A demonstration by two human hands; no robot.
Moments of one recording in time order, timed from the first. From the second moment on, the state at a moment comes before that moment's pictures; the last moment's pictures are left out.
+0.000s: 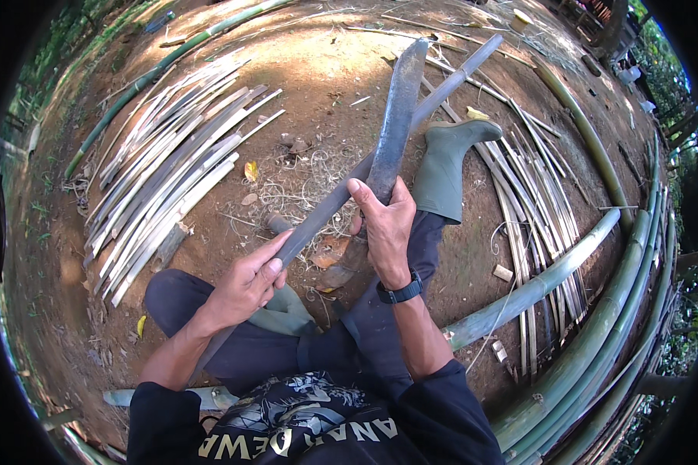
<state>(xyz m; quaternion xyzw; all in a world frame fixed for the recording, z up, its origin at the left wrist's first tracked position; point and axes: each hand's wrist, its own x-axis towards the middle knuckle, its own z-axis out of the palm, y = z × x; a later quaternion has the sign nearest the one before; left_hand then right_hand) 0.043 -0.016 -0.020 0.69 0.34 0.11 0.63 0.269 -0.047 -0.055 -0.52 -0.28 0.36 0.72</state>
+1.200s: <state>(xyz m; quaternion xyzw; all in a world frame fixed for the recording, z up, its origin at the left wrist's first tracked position) -0.051 -0.043 0.000 0.60 0.51 0.07 0.62 0.365 -0.062 -0.049 -0.67 -0.36 0.27 0.59</state>
